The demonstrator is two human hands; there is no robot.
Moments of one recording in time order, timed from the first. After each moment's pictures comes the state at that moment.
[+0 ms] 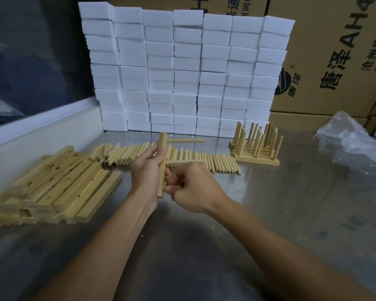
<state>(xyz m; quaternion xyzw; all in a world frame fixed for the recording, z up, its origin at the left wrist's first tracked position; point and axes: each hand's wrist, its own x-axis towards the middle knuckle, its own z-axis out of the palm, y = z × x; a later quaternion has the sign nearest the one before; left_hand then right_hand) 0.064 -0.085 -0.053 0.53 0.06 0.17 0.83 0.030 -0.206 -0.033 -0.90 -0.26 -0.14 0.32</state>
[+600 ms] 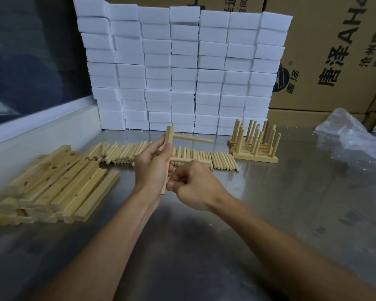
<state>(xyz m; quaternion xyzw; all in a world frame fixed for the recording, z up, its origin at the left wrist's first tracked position) 0.059 -0.097 -0.046 0.58 0.01 0.20 0.79 0.029 -0.213 -0.033 -0.90 -0.24 -0.10 0.35</state>
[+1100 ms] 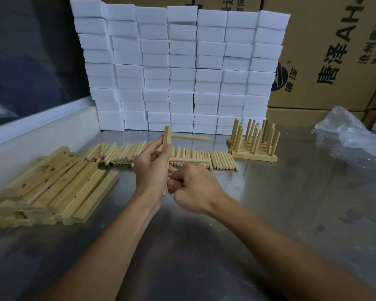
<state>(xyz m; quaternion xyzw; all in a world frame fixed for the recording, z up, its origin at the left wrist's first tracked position) 0.057 -0.101 -0.047 0.59 0.02 0.22 0.78 0.026 -0.212 -0.033 -0.93 -0.25 -0.12 0.25</state>
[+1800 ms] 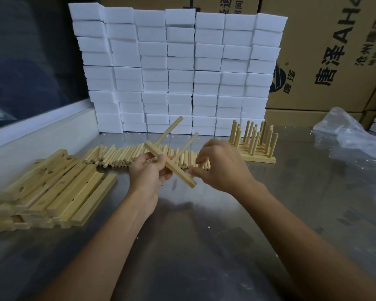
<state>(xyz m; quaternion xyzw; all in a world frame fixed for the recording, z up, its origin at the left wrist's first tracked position) 0.062 -0.094 -0.051 0.52 0.07 0.13 0.84 0.060 -0.261 -0.013 -0.95 -0.17 -0.22 0.13</state>
